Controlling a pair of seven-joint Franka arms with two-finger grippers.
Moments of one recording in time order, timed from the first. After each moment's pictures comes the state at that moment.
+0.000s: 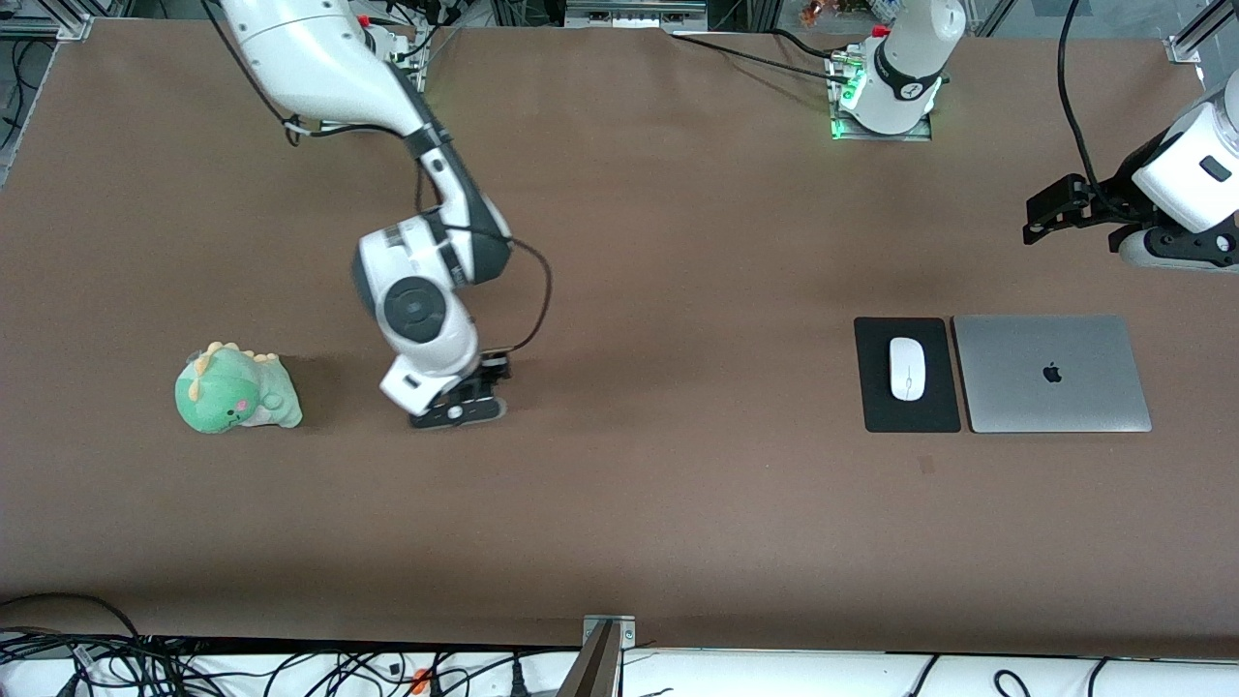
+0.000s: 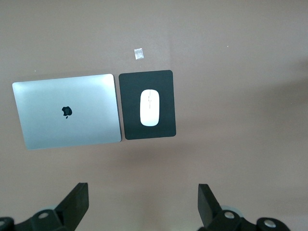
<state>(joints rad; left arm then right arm) 0.01 0.03 -0.06 -1.56 -0.02 1.51 0.01 0.49 0.65 -0.12 -1.57 0.00 2.16 0.21</state>
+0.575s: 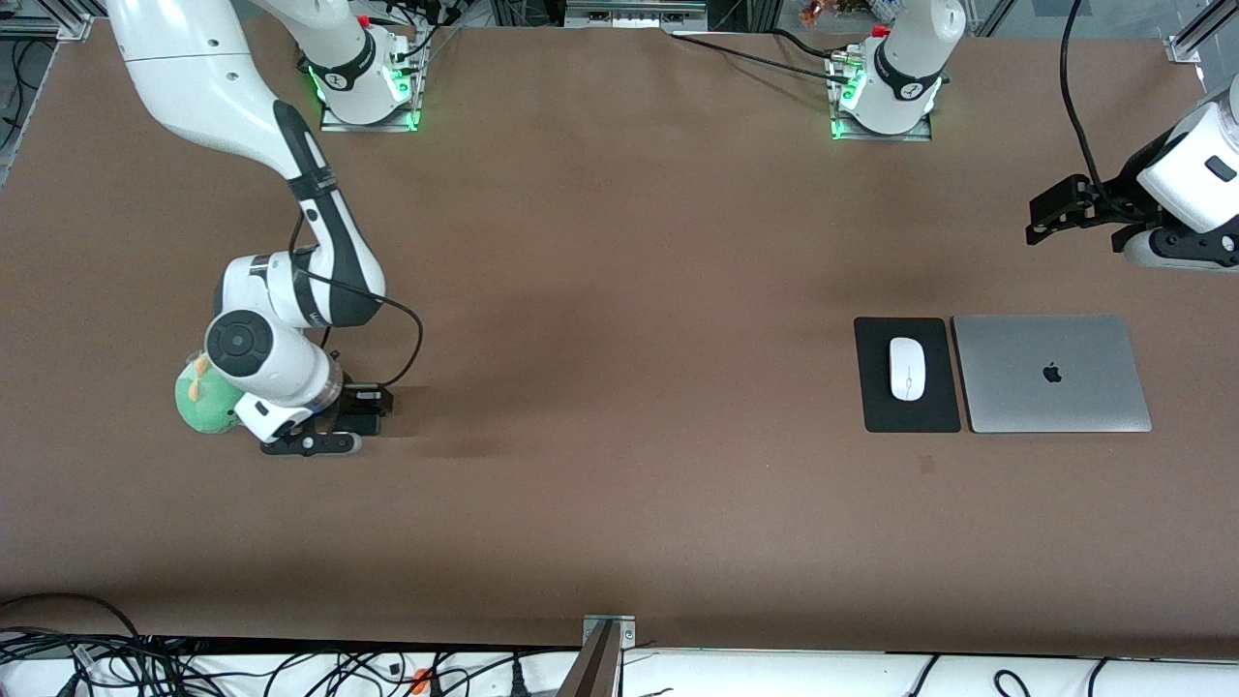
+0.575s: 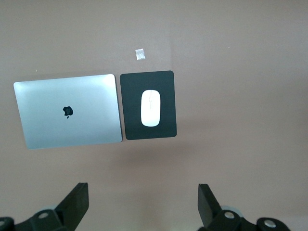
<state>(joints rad) 0.01 0.03 -0.05 -1.56 -0.02 1.51 0.01 0.26 0.61 -0.12 -1.77 0.01 2.41 0.11</state>
